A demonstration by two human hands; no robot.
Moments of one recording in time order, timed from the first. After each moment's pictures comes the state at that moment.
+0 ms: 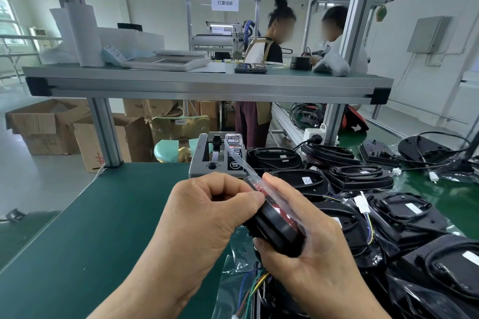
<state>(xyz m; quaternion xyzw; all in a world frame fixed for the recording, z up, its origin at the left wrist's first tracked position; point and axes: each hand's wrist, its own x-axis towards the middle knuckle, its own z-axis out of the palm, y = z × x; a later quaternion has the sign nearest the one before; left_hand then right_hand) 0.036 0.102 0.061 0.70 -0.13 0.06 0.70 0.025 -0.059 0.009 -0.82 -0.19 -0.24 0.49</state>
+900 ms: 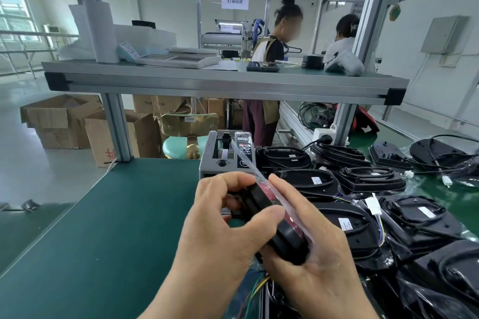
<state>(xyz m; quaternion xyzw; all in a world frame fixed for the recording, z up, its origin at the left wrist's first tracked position) 0.023 0.097 0.042 0.74 -0.07 0.12 0.66 0.023 -0.043 -0.002 -0.76 -0.21 -0.24 0.56</state>
